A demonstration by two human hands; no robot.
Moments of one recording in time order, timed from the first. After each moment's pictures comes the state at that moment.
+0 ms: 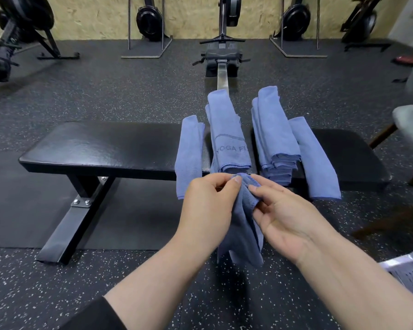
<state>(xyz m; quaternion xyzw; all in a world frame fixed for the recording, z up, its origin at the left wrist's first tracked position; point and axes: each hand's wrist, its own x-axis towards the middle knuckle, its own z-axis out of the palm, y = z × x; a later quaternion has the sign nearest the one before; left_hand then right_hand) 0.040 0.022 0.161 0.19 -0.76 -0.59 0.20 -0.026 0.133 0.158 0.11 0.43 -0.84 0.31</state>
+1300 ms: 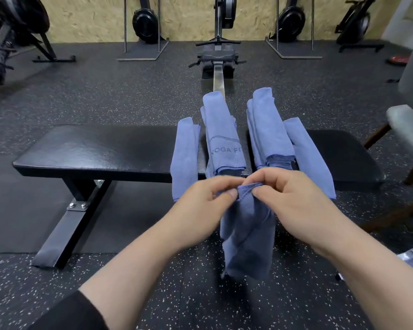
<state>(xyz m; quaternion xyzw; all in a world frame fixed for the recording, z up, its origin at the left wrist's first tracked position) 0.041 0.002 0.168 0.06 -0.85 -0.52 0.05 -0.036 0.166 0.186 -0.26 0.81 -0.50 0.16</state>
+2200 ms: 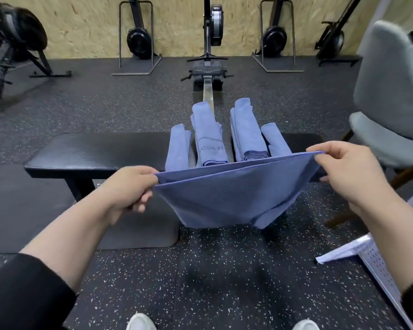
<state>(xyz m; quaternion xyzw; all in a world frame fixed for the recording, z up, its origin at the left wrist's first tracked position) 0.108 -0.062 0.192 0.28 -0.80 -0.54 0.03 -0.064 0.287 0.207 -0.10 0.85 -0.51 -0.07</state>
